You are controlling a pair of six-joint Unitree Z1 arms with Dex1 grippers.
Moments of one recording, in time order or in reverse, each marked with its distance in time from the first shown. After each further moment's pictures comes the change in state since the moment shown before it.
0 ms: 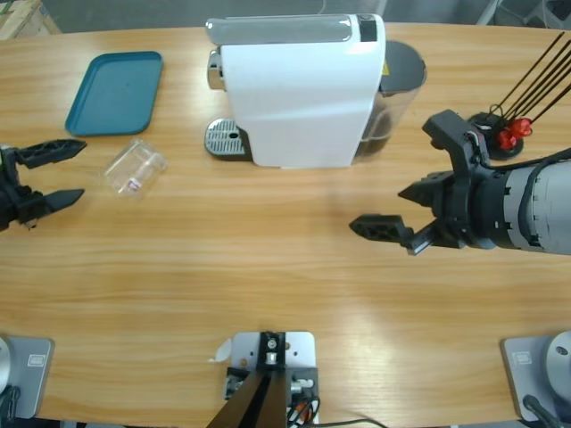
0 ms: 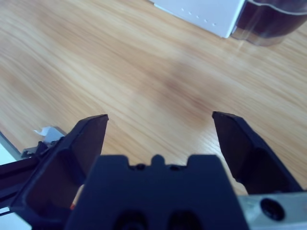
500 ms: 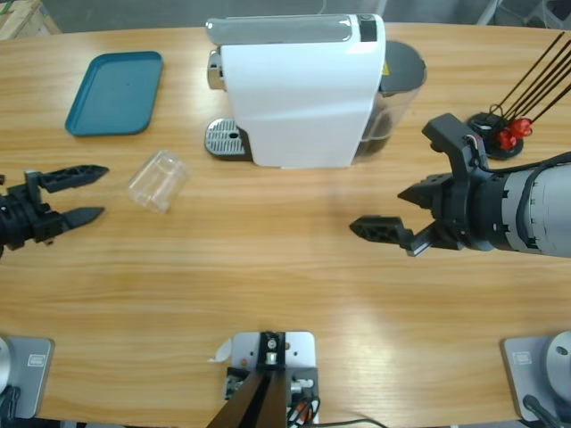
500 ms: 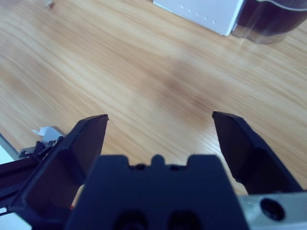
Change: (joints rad) arm 0 -0.034 0.093 0.060 -0.084 -0.105 -0.013; arm 1 0.000 0.000 0.018 -0.019 0.000 0.000
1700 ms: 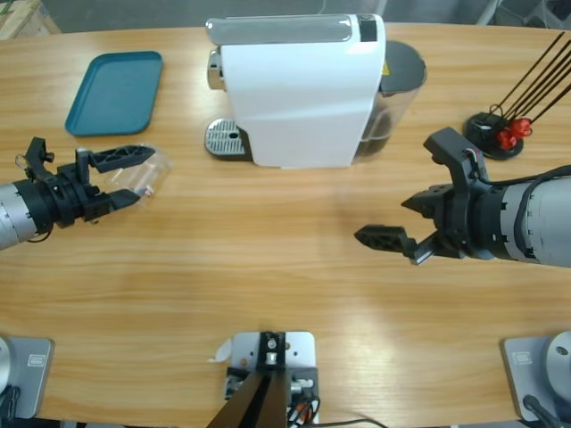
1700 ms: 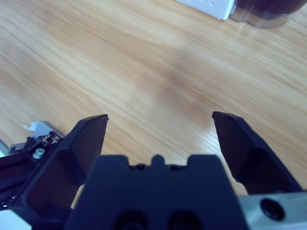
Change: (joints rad) arm 0 -0.208 0.272 0.010 -0.383 0.131 -0.074; arm 1 0.000 0.000 0.043 -0.021 0.003 0.008
